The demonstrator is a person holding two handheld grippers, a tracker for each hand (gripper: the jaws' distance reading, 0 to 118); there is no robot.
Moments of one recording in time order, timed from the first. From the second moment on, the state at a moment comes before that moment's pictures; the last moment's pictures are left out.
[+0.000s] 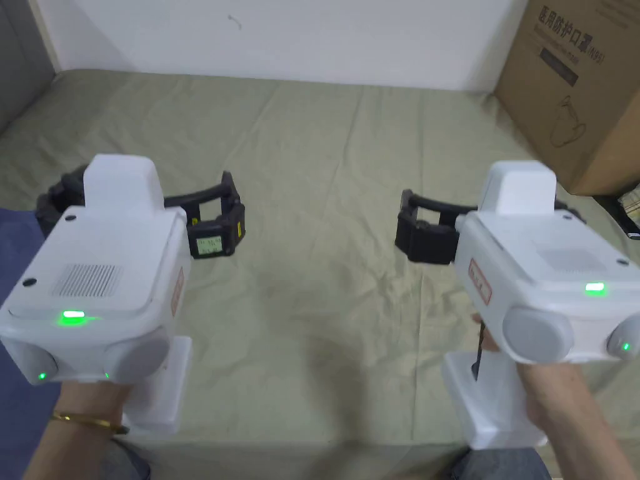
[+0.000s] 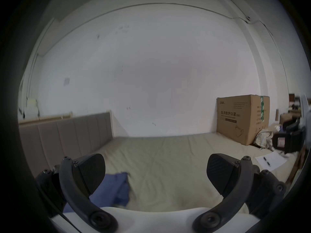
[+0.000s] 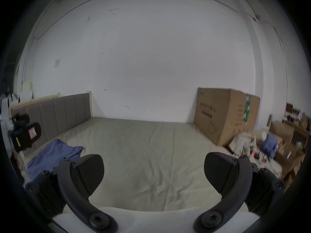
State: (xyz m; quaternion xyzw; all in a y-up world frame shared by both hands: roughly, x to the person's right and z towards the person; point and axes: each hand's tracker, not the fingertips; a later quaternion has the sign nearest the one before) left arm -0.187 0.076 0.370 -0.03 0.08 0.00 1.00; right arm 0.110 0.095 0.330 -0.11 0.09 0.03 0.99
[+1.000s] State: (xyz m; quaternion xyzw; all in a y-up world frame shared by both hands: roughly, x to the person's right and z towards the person) left arm -0.177 0.043 0.386 -0.07 0.06 0.00 1.00; right arm 0.105 0.065 0.352 -0.13 0.10 0.04 0.99
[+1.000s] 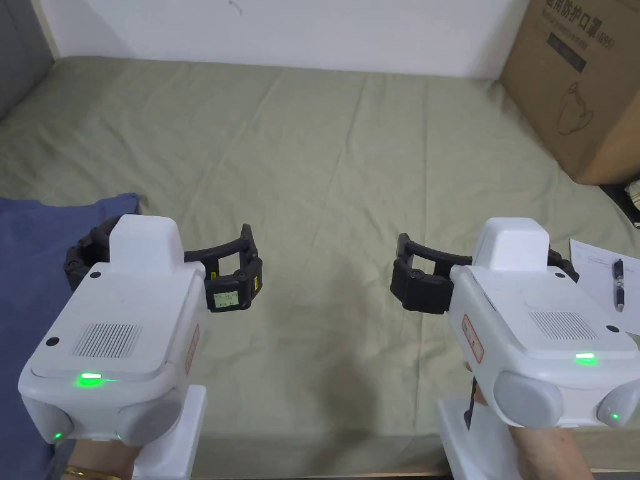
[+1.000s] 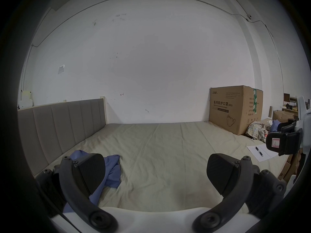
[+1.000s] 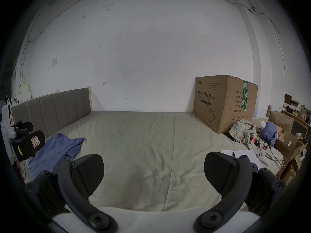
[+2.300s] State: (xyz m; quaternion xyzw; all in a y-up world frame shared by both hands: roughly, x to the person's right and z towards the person) left arm -0.172 0.053 0.396 -0.07 0.06 -0.02 1.00; right arm 0.109 0.075 0.359 -0.13 0.11 0.02 0.98
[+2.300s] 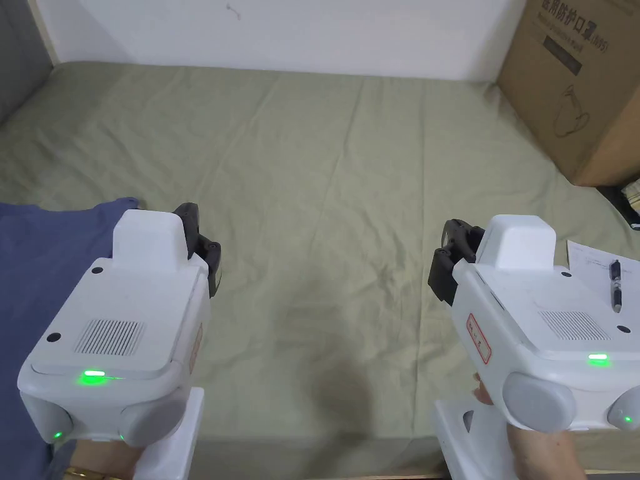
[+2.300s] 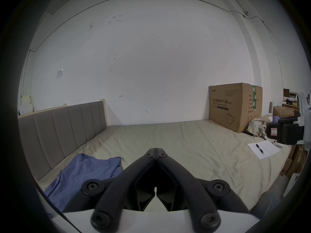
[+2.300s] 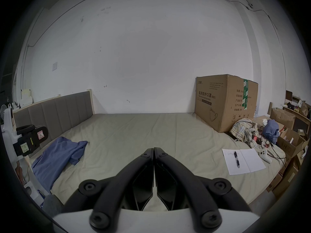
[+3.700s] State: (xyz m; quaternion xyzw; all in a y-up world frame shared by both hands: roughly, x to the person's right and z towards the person) left arm -0.271 0.067 0.465 -0.05 0.25 -0.01 0.97; right arm -0.017 0.088 0.353 -0.10 0.30 0.05 0.95
